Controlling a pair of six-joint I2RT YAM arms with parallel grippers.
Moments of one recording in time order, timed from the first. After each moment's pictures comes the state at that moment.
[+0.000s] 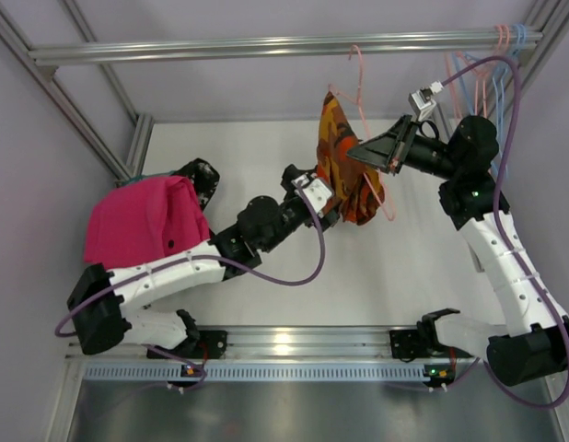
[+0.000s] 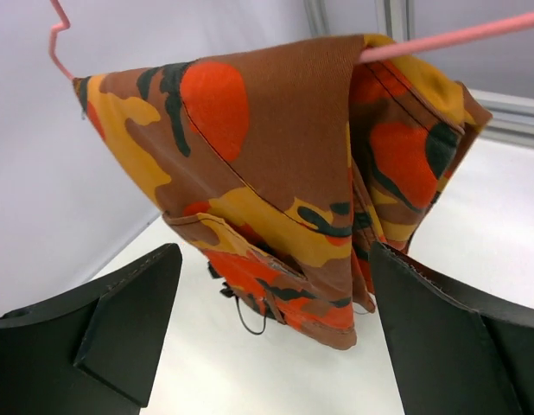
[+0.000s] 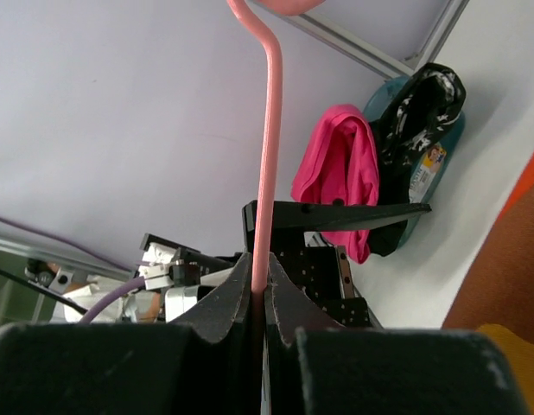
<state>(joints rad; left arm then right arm) -1.01 1.24 0.91 0.38 -0.20 0.32 0.25 1.13 1.22 -0.02 -0.88 1.11</state>
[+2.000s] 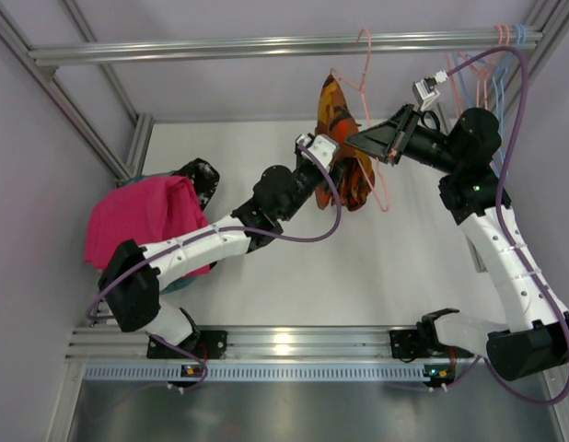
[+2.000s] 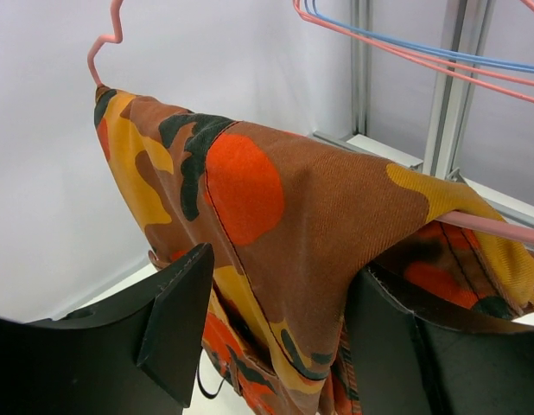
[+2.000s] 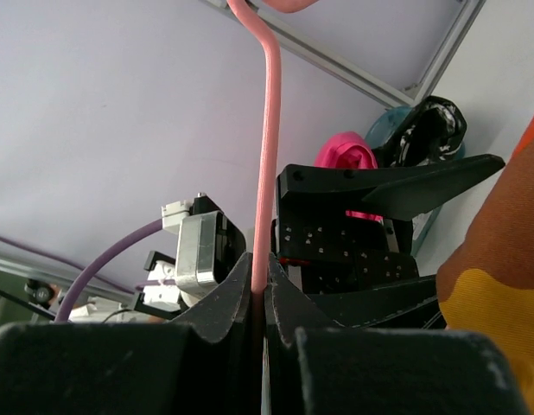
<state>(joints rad) -0.91 1.51 1.14 0.55 -0.22 0.19 0.27 1.15 1.30 -0.03 -0.81 1.12</state>
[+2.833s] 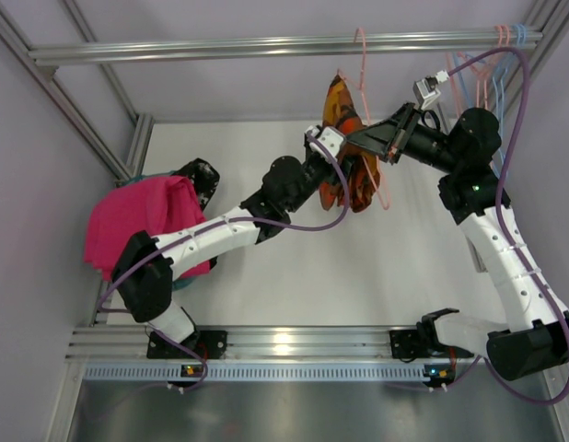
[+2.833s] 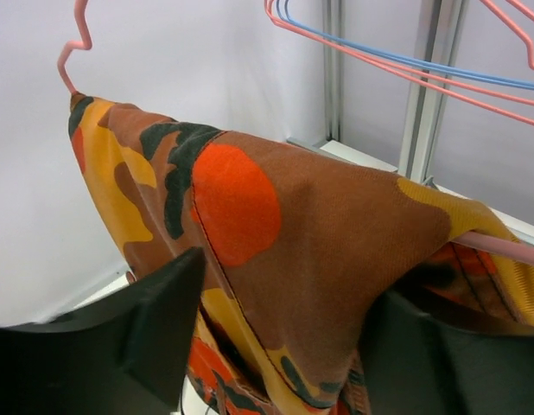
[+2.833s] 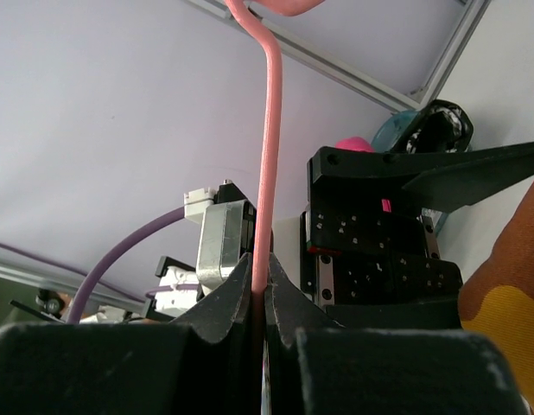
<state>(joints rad) -0.89 1.61 1.24 0.54 -0.15 0.14 0.28 1.16 1.30 -0.01 -0.79 1.16</state>
